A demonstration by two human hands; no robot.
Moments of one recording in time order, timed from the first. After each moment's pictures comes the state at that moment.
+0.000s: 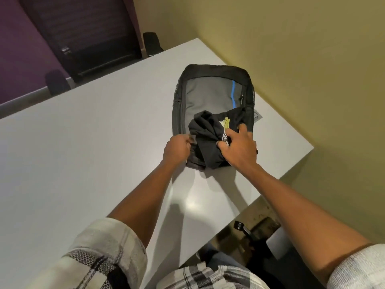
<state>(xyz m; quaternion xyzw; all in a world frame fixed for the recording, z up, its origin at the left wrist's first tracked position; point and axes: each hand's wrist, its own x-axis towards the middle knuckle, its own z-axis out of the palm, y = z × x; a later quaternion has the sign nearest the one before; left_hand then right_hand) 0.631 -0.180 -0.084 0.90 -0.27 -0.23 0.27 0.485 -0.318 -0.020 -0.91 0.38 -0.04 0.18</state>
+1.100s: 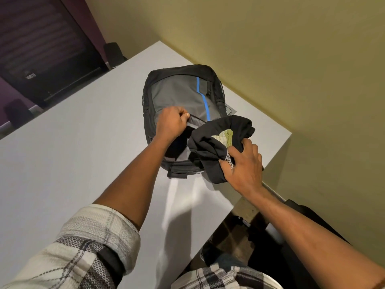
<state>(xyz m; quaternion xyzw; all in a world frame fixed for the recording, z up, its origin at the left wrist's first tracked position) 0.645 -0.307 -0.019 0.88 -0.37 -0.12 0.27 0.389 -0.352 -0.041 -0.89 0.40 -0.15 0.14</state>
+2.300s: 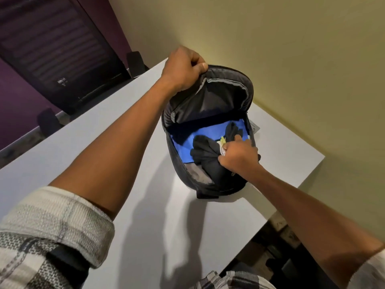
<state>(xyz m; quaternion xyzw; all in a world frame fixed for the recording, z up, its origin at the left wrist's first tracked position) 0.739 -0.393 0.124 0.85 -0.43 -0.08 0.28 0.527 -0.429 -0.033 -0.89 0.38 0.16 0.17</state>
